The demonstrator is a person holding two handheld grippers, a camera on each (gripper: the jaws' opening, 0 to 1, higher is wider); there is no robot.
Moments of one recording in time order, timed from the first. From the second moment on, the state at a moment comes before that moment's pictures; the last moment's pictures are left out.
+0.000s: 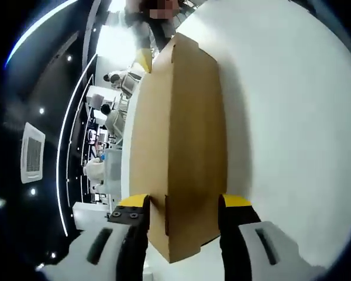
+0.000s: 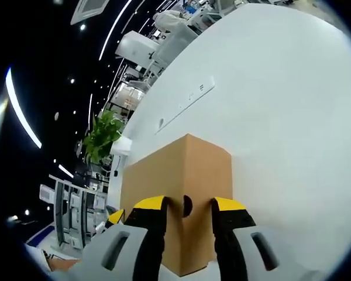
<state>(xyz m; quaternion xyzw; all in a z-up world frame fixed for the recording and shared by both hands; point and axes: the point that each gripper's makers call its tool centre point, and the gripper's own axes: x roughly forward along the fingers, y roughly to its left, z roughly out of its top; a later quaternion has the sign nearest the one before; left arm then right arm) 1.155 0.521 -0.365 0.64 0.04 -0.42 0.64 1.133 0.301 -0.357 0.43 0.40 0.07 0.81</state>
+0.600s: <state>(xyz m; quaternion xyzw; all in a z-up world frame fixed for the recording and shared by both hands) 1.160 0.518 -0.359 0.63 0.04 -0.40 0.66 1.133 0.300 -0.357 0.44 0.39 0.07 0.81</state>
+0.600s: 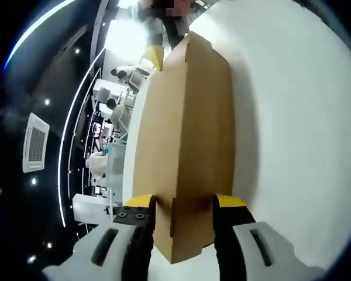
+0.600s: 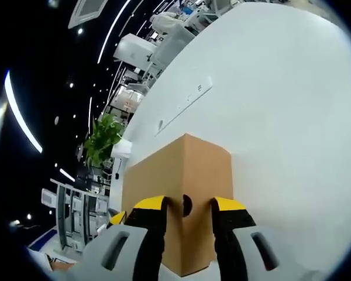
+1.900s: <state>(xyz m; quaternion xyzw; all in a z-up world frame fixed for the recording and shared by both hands) 1.159 0.519 -0.358 0.63 0.03 -0.42 0.66 1.104 0.268 -0.334 0.33 0.38 -0.01 0.87</state>
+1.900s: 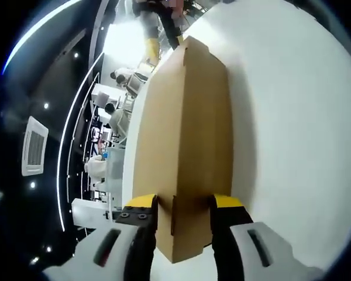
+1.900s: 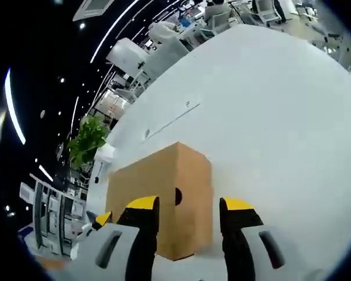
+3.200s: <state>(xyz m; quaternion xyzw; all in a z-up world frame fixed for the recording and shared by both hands) 1.158 0.519 -0.358 0.63 0.02 -0.41 0.66 1.079 0.375 -0.297 -0.40 0.28 0.13 0.86</state>
